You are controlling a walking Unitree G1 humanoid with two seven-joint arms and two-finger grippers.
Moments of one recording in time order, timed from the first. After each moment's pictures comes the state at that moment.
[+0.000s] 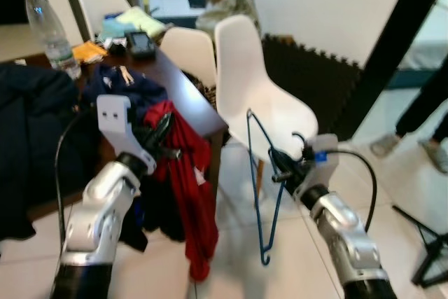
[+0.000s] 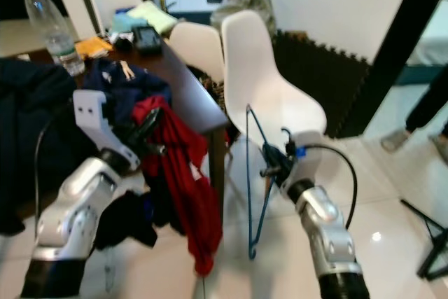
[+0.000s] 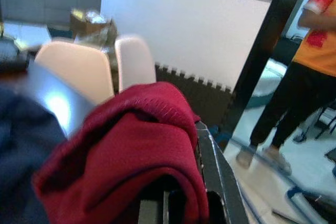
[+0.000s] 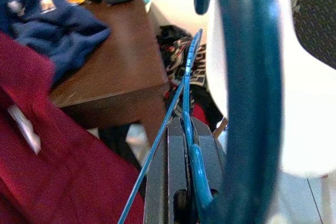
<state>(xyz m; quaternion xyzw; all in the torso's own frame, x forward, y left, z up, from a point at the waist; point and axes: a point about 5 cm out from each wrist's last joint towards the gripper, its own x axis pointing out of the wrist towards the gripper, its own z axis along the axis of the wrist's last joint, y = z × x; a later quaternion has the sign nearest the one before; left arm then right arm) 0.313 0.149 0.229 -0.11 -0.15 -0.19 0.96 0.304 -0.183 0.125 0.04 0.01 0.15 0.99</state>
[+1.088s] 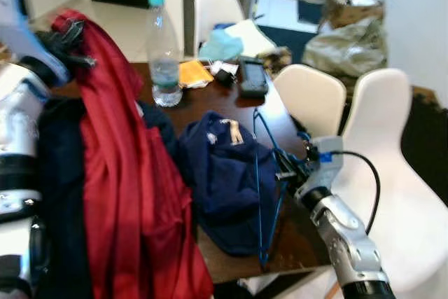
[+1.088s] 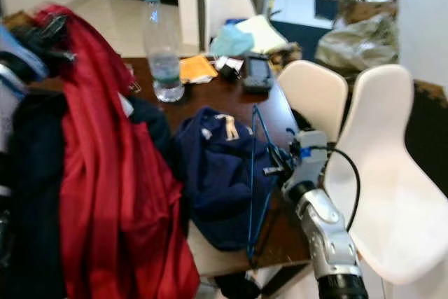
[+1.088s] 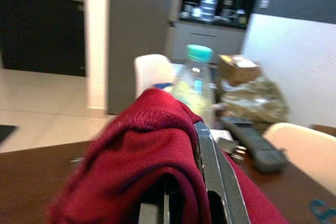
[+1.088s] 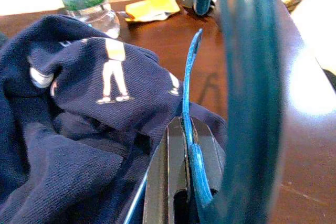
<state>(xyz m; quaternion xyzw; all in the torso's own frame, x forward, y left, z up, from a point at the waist) 0.362 0.257 0.318 -0.02 -0.20 -0.13 0.97 0.307 -0.170 0.130 0.07 0.00 0.15 0.99</state>
